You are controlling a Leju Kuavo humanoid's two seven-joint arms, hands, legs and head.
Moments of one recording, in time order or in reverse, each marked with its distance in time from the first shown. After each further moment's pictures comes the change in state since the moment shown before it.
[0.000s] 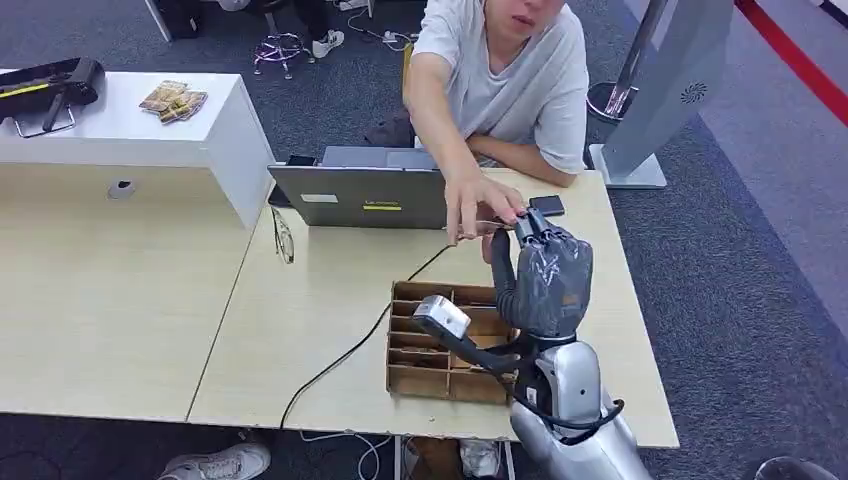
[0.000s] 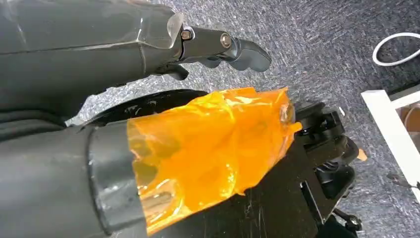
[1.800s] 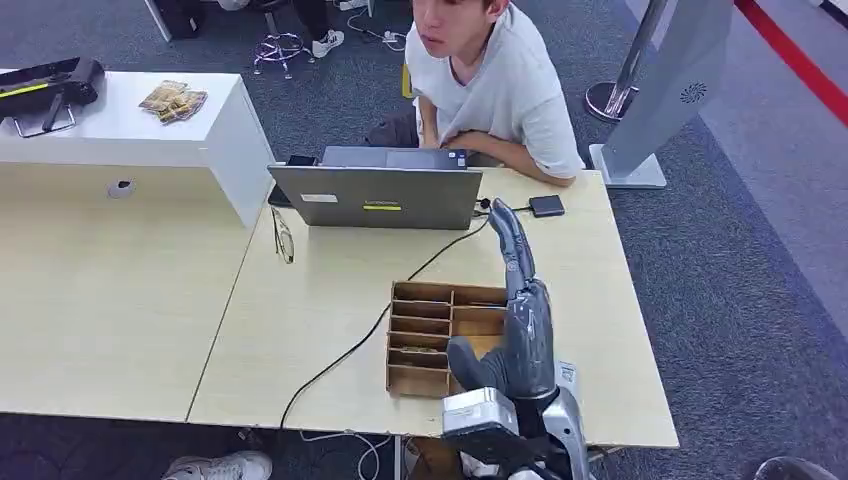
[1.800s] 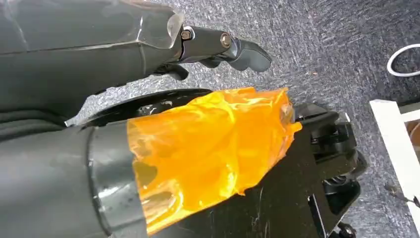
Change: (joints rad) left arm 0.024 -0.005 0.008 0.000 0.119 0.041 -0.050; right arm 0.150 -0.024 0.172 -0.262 -0.761 0.069 -0.335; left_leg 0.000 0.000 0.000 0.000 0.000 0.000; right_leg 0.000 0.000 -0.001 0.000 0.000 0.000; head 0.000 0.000
